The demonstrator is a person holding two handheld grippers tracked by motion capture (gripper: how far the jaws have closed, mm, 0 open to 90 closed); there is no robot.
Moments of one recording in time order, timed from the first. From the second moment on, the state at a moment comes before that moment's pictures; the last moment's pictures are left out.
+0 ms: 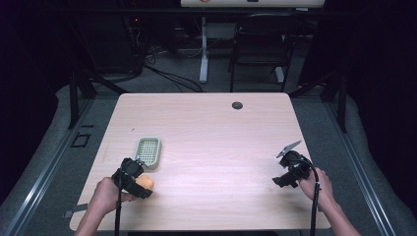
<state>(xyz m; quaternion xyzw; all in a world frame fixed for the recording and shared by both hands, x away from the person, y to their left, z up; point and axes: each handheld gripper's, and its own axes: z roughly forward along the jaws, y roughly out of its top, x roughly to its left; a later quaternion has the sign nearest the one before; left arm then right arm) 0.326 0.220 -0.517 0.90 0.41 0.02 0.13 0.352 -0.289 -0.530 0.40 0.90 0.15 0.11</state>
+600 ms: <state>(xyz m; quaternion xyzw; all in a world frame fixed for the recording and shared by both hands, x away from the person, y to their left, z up) 0.337 0.222 -0.503 0.90 0.41 0.03 0.14 0.352 -0.291 -0.530 0.40 0.90 0.16 0.11</state>
